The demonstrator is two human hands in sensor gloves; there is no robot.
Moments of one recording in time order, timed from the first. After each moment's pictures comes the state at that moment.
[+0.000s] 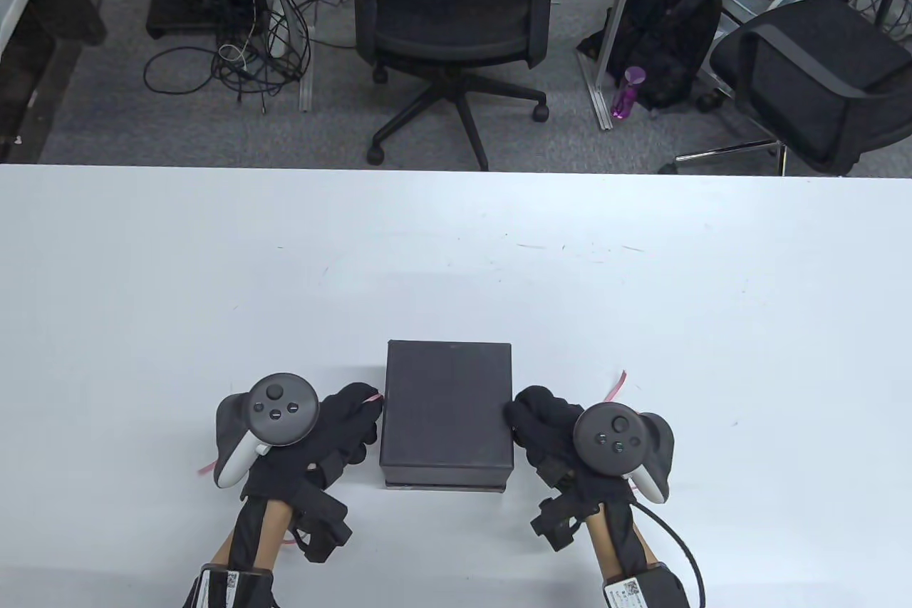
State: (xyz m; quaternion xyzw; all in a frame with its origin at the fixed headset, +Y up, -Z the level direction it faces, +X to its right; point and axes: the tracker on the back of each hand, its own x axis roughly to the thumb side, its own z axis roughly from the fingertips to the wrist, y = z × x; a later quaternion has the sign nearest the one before) left_hand -0.193 -0.703 -0.170 -0.15 -0.06 0.38 0.91; right_hand 0.149 -0.692 -0.181 0.16 0.01 0.91 0.37
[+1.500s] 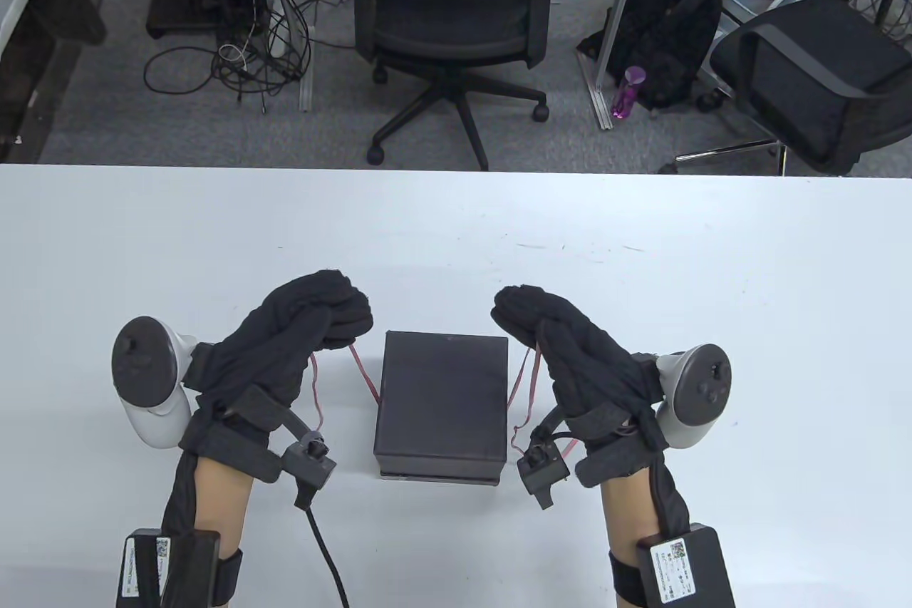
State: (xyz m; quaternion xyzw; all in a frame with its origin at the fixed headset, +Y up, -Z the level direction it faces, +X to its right) left_hand -0.210 -0.562 -0.183 0.06 -0.17 0.65 0.74; right_hand 0.141 -0.564 -0.202 0.28 -0.09 0.67 0.68
